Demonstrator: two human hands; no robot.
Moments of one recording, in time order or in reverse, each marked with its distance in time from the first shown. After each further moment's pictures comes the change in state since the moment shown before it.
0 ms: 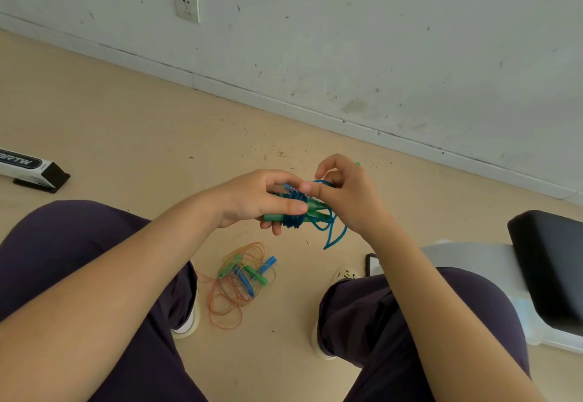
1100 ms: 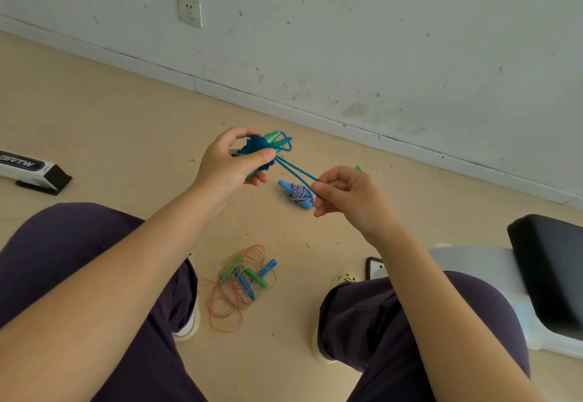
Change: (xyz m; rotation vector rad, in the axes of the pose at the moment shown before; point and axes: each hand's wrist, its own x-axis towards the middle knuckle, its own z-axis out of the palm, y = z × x) left_hand 0.006 0.000 -0.022 -0.281 0.743 0.131; right_hand 0.003 0.010 -0.005 0.236 -0.057 0.139
